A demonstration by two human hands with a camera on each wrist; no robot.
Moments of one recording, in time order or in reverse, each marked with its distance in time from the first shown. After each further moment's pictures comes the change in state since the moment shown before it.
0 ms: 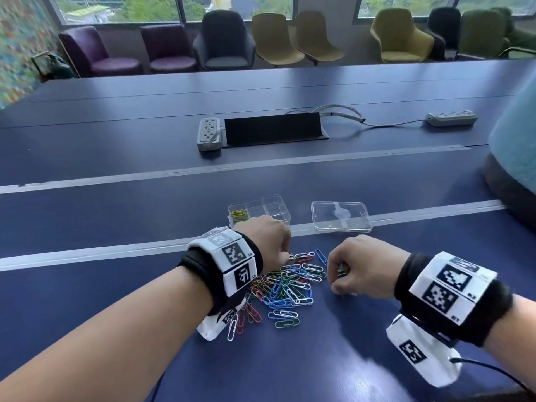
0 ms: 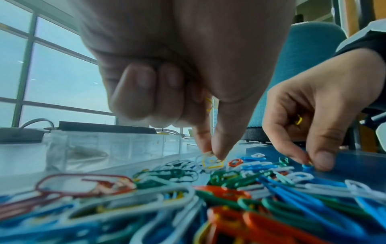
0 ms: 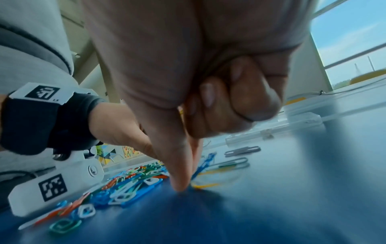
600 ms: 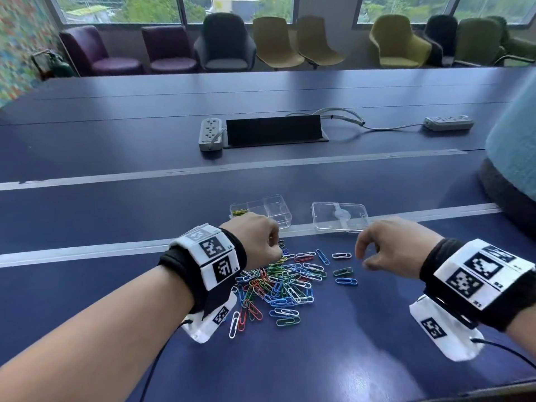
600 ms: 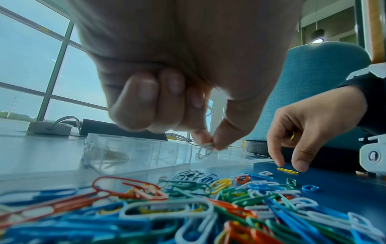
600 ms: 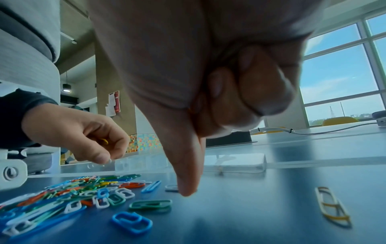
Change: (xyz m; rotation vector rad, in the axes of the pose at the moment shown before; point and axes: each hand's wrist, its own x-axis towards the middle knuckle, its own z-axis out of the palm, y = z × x) left_hand -0.011 -0.016 -0.006 -0.077 0.052 -0.019; right_hand -0.006 0.032 -0.022 -0.146 0.127 0.145
